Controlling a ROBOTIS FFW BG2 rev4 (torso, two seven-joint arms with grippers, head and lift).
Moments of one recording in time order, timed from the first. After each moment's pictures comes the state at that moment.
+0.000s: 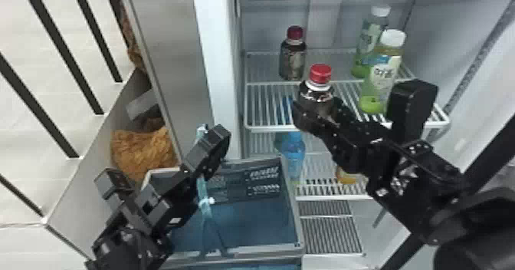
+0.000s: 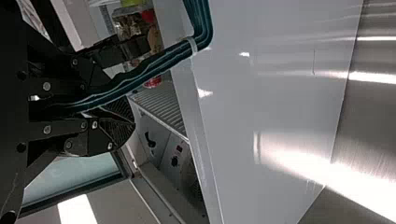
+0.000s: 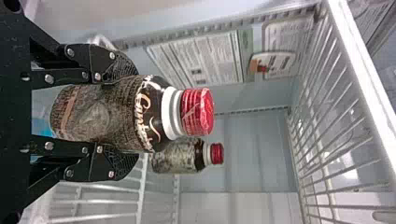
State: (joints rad) left arm 0.25 0.10 0.16 -1.80 1.48 0.85 -0.72; right arm 0.12 -0.19 0.19 -2.20 -0.27 0.61 0.16
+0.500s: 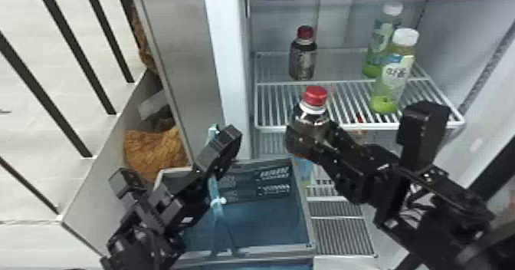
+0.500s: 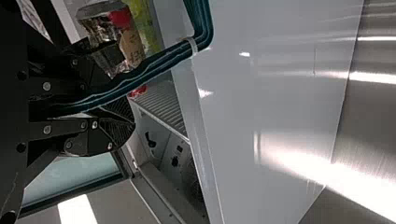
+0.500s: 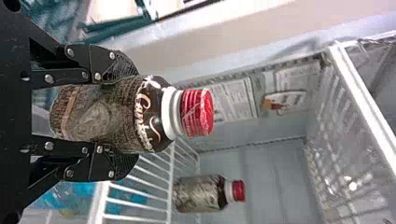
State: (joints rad) left arm 0.25 0.10 0.16 -1.80 1.48 0.85 -0.72; right arm 0.22 -0.21 0.21 -2.30 -0.35 0.68 0.20
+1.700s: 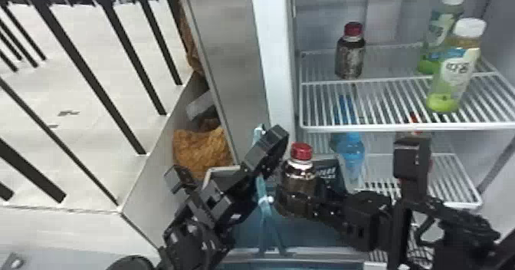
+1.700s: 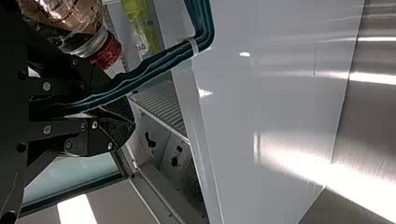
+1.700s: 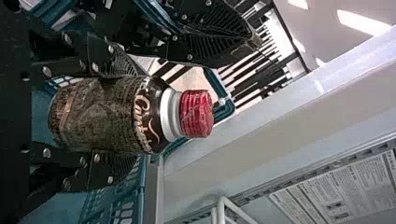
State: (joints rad) left arm 0.25 0.10 0.16 -1.79 1.48 0.85 -0.72; right arm 0.16 -0.20 0.30 -2.16 -0.57 0.85 0.34
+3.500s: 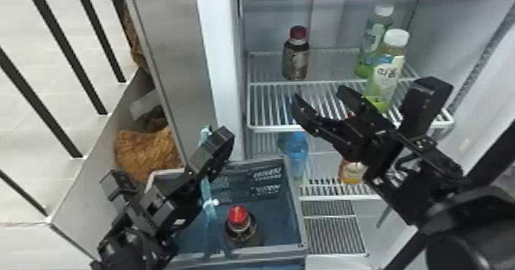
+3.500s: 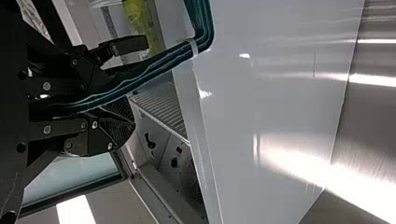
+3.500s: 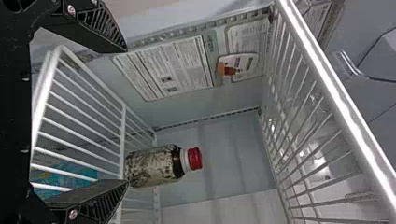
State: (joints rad) left arm 0.25 0.10 0.16 -1.79 1.48 0.86 -0.72; right arm 0.07 -0.18 0.18 -2.04 -0.39 0.40 0.19
